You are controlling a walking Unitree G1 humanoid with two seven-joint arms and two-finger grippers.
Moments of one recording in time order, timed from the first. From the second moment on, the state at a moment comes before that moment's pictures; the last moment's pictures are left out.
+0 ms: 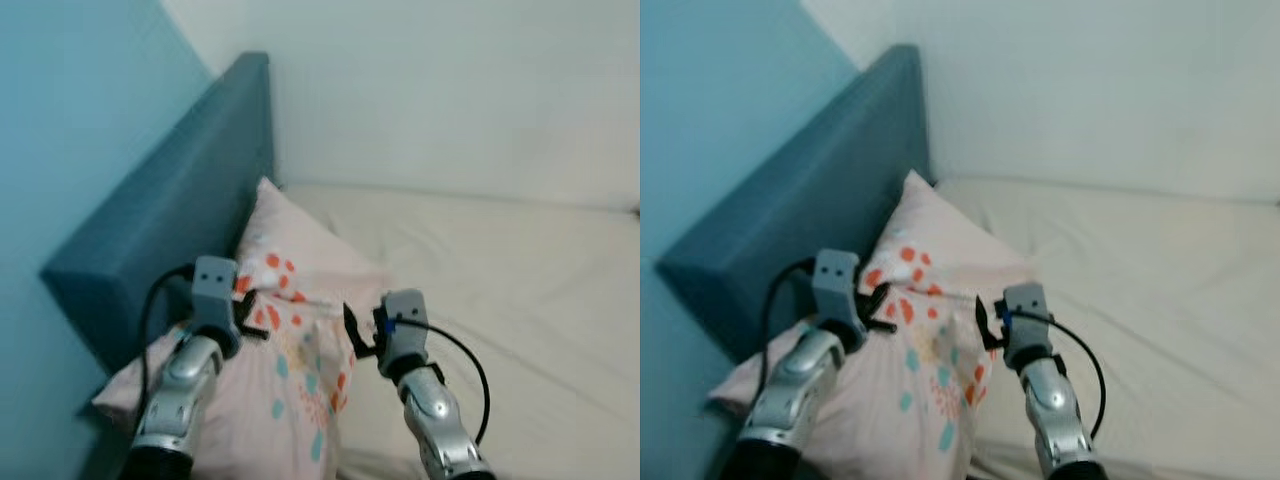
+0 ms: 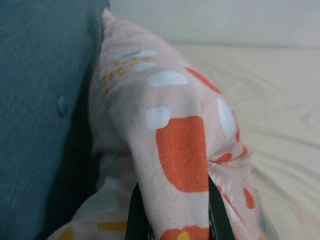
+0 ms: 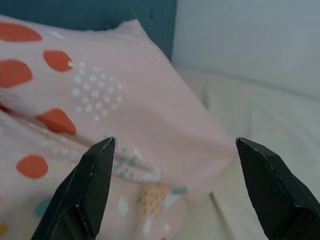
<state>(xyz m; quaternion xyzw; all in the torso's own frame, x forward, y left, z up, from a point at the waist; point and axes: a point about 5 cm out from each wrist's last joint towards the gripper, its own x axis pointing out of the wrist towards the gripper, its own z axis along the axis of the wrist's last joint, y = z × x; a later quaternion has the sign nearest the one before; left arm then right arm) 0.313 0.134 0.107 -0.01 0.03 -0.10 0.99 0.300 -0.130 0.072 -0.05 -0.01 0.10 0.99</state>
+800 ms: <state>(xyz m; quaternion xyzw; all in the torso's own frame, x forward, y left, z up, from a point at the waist) 0.312 0.129 0.108 -0.02 0.03 -0.13 0.99 0.297 -0.136 0.070 -0.04 -0.01 0.08 1.00</state>
